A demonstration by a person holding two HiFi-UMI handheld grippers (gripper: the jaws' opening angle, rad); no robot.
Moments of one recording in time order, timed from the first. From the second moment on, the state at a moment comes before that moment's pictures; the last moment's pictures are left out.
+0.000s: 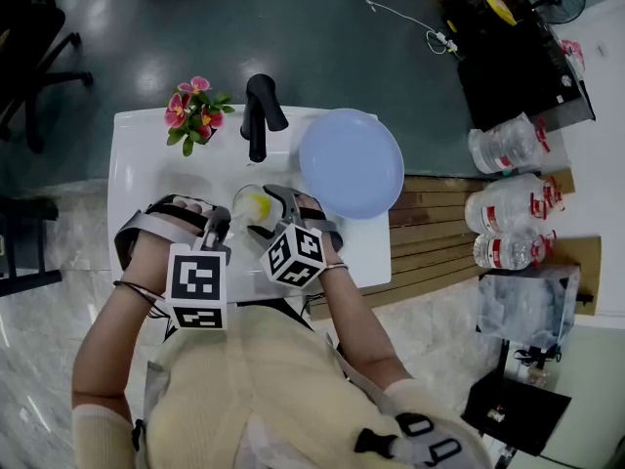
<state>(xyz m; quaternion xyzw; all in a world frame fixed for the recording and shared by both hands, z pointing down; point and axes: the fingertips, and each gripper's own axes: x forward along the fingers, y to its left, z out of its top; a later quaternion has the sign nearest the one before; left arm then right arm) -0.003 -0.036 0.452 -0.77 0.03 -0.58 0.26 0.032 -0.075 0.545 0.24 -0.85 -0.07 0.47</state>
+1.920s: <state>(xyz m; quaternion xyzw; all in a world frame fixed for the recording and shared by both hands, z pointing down) -0.095 -0.045 0.454 -0.84 0.23 -0.49 0.05 0.034 -0.074 0.545 0.25 -0.85 -0.05 0.46</state>
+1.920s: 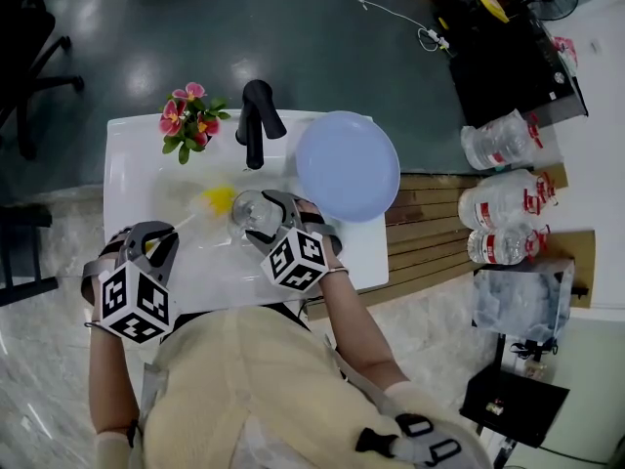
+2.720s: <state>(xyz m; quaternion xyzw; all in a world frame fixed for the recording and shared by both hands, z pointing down) -0.047 -0.084 0.464 -0.82 0.08 -0.54 0.18 0.035 -0.074 0.545 0.24 -0.85 -0.05 0.46</state>
